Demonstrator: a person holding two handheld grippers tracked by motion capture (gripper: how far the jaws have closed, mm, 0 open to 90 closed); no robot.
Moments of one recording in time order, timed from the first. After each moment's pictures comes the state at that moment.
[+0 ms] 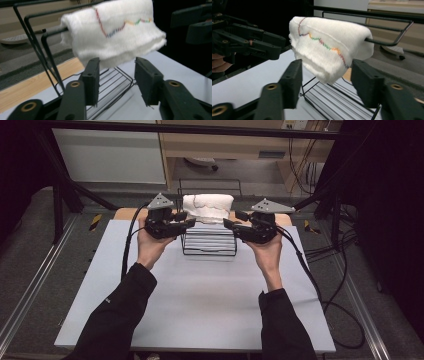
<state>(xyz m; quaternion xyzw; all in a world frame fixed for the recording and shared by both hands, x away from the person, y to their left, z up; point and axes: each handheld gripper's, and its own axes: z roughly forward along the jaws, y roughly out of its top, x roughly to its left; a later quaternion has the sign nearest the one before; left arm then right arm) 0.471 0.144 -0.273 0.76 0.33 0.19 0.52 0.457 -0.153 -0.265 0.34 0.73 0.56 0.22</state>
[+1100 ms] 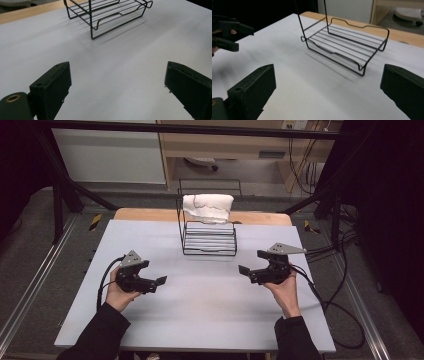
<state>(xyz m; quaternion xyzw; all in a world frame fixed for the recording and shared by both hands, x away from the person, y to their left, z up) 0.402 0.236 -0.400 0.80 0.37 0.16 0.45 0.416 -0.210 -0.370 0.37 0.75 0.52 0.15</state>
